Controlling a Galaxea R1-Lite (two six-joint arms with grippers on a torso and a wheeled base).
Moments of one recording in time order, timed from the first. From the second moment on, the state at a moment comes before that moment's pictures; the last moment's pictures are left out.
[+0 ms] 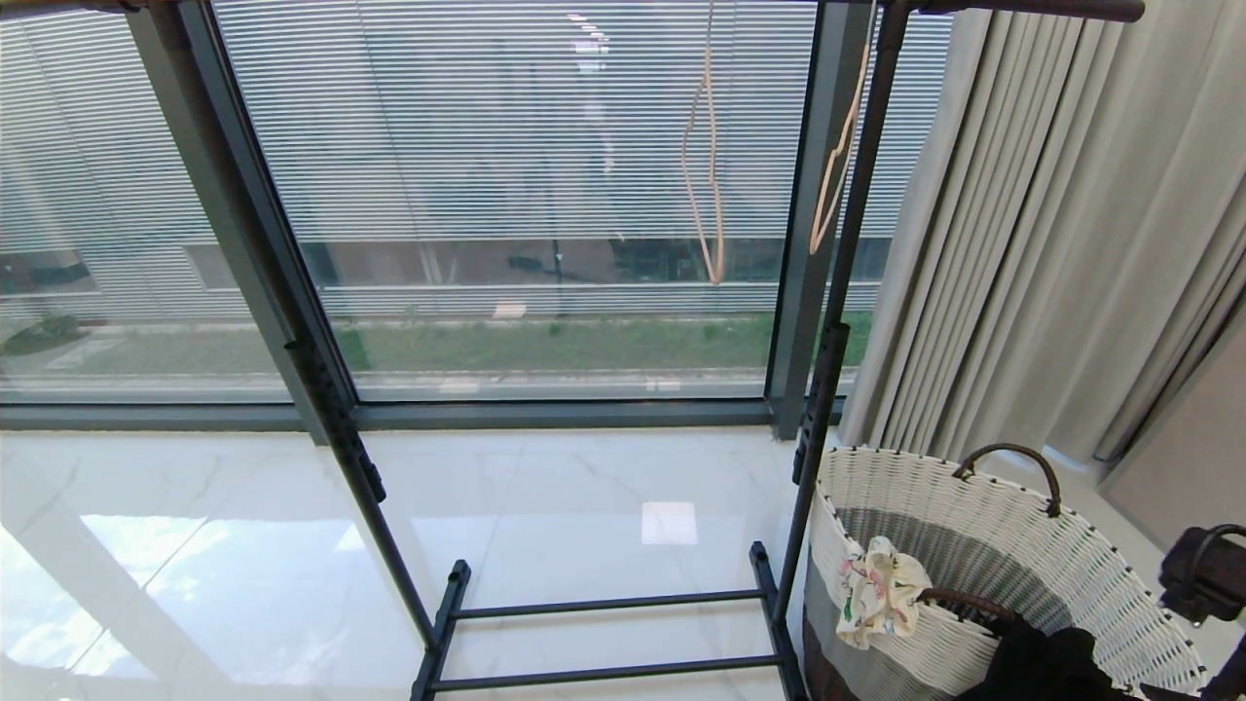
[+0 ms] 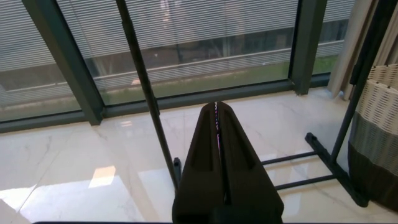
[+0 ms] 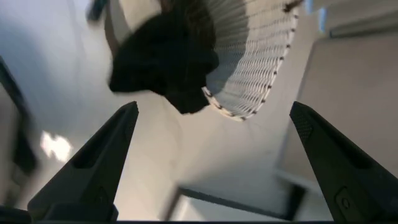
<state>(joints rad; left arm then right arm) -0.01 0.00 0.00 -0.06 -0.11 0.17 -0.14 1.25 -0.36 -0.06 0.05 -0.84</state>
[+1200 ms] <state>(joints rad) -0.01 0.00 0.00 -0.06 -0.11 0.17 -0.20 1.96 -0.42 -0.57 0.18 -1.12</state>
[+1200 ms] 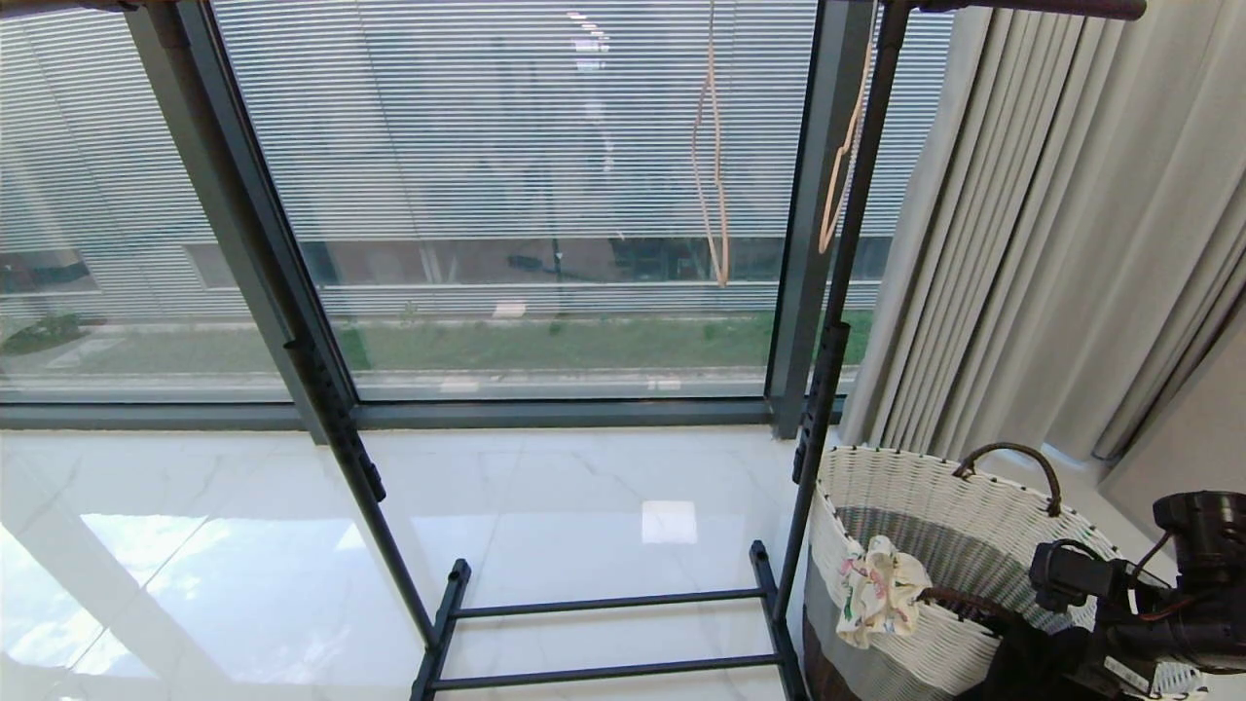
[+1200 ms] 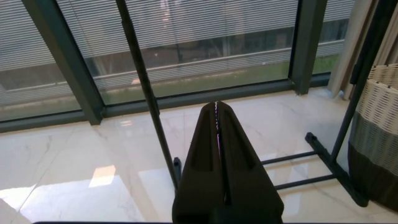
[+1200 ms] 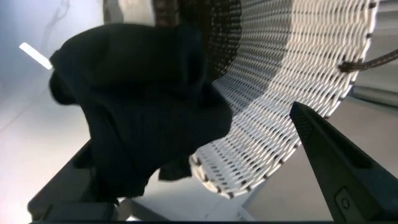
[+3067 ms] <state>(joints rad) -0.01 0.00 0.00 -0.06 -0.09 0.17 0.05 1.16 -0.65 0.26 0.20 -0.84</state>
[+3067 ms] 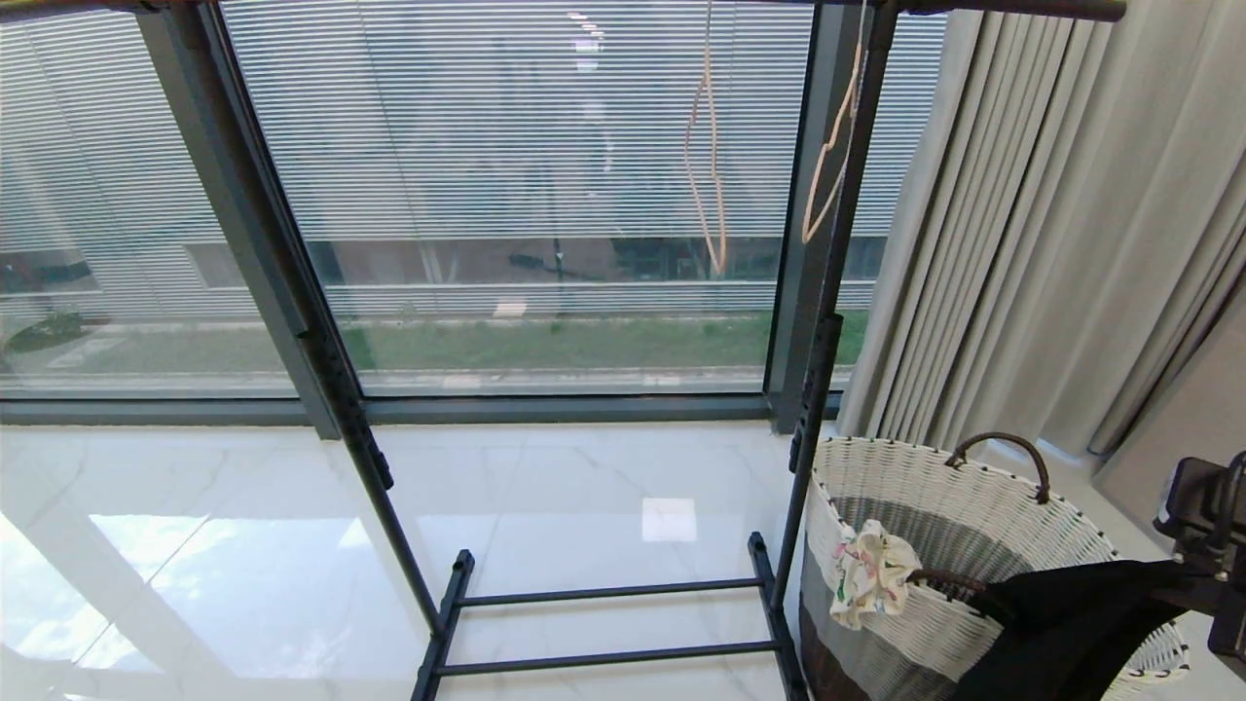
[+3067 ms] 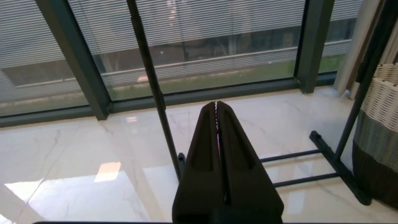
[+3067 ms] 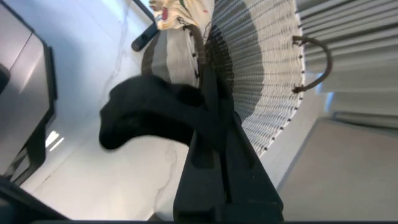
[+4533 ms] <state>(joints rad) -0.01 0.09 -0.11 -0.07 -0.22 0.09 0.44 1.24 -0.92 0.35 0.20 -0.69</state>
